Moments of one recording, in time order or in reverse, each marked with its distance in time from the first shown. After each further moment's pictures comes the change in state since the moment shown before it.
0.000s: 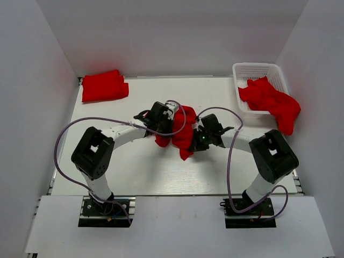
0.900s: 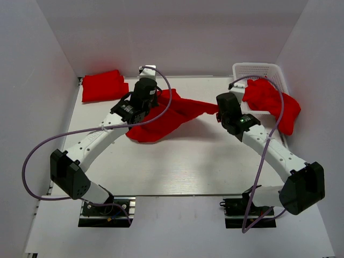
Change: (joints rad) left arm 0.009 -0.274 0.257 -0.142 -0.646 -0.032; right arm -0.029 -0.352 0.234 -0.317 0.964 -0.025
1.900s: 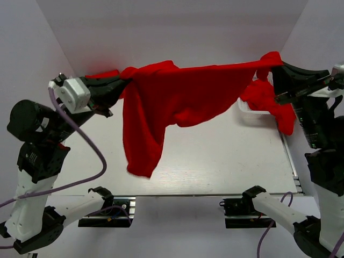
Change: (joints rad) left arm 0.039 -0.526 0.317 0.064 0.834 0.492; right arm -0.061 -0.425 0.666 0.095 -0.603 -0.545
